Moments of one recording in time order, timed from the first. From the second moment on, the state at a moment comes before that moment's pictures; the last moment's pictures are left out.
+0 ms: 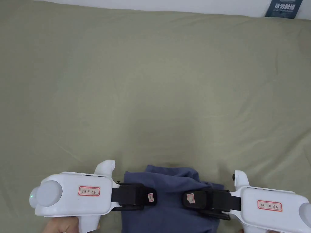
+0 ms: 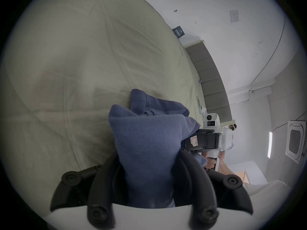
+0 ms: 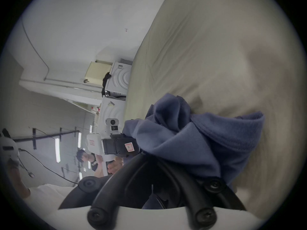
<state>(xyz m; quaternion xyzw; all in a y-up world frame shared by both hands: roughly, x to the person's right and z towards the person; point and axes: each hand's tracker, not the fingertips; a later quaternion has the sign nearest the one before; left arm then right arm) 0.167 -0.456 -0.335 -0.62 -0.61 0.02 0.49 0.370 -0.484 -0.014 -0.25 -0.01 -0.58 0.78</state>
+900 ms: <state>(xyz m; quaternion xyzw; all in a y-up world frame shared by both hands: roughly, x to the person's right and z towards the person) 0.004 -0.352 -0.714 -0.60 -0.43 -0.08 0.67 0.369 -0.430 -0.078 -0.26 -0.05 -0.49 0.83</state>
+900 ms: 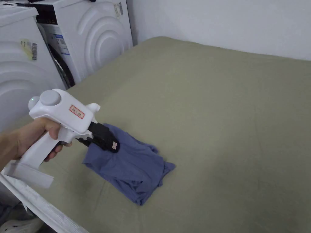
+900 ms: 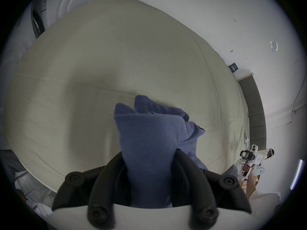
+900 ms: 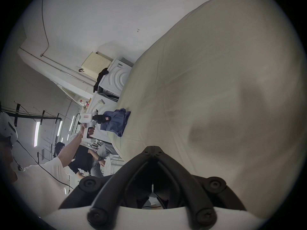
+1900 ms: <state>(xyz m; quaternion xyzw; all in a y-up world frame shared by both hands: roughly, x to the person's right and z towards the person) 0.134 -0.241 -0.381 -0.26 -0.49 -0.04 0.83 0.334 -0.274 -0.048 -0.20 -0.30 -0.10 0.93</state>
